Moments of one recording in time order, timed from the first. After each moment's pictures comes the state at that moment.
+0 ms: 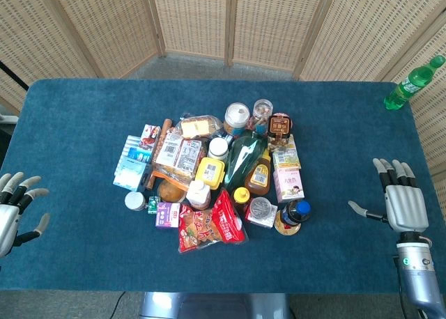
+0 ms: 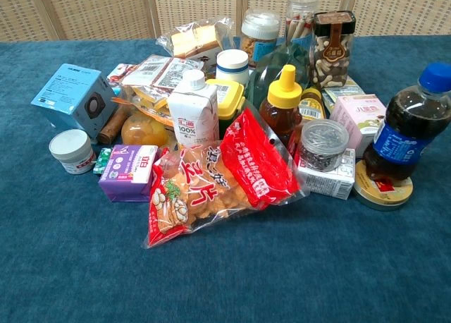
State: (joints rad) left arm -0.10 -1.07 -0.03 -1.62 1.57 1.51 -0.03; right arm 0.24 -1.19 0.16 -1.58 -1.28 1.34 -0.19
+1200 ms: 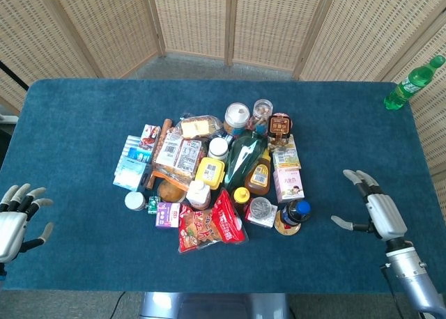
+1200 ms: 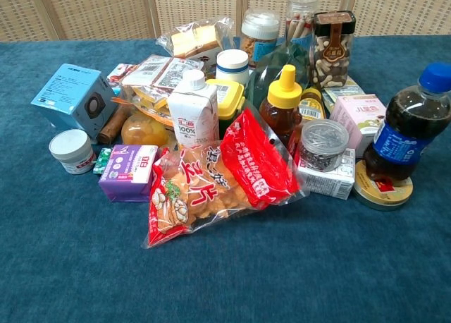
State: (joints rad) left arm -0.09 -1.11 0.00 -1.56 1.53 1.45 -0.01; right arm 0.25 -1.22 0.07 -1.42 -1.58 1.31 0.47
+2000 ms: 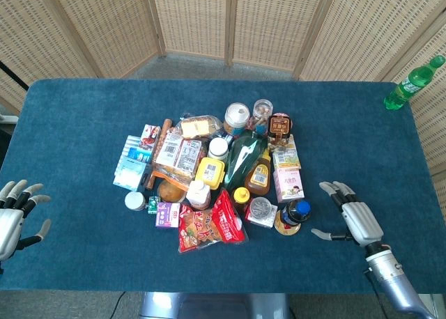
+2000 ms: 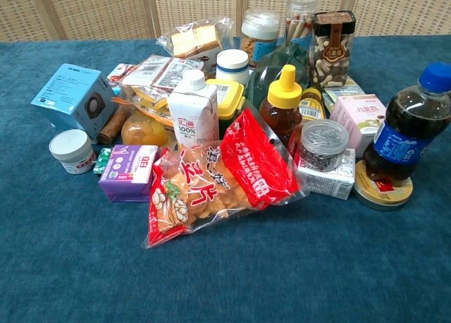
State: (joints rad) left arm -0.09 -1.08 0.00 -1.59 1.53 1.46 -0.02; right arm 0.29 -1.29 0.02 -1.45 -1.58 1.24 0.32
